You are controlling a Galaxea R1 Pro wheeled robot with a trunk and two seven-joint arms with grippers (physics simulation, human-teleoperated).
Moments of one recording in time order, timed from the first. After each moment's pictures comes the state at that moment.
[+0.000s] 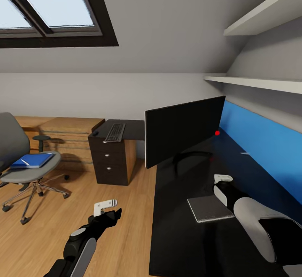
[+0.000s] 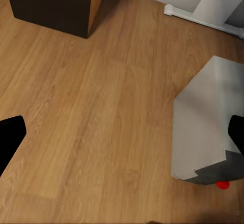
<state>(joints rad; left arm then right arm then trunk) -0.16 0.00 -0.18 -1.48 0.40 0.58 0.31 -1.00 -0.12 0.07 -0.13 -0.13 0.30 -0.16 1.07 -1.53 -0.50</state>
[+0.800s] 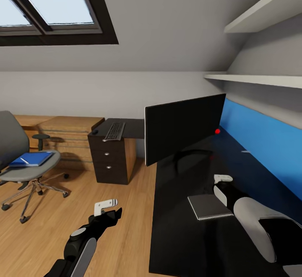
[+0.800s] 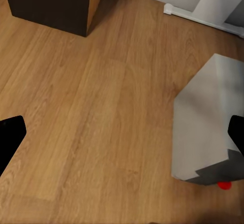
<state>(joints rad) -0.16 -0.01 -0.18 -1.49 0.40 0.58 0.31 -1.00 -0.12 0.07 -0.13 -0.13 0.30 -0.16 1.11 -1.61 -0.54</state>
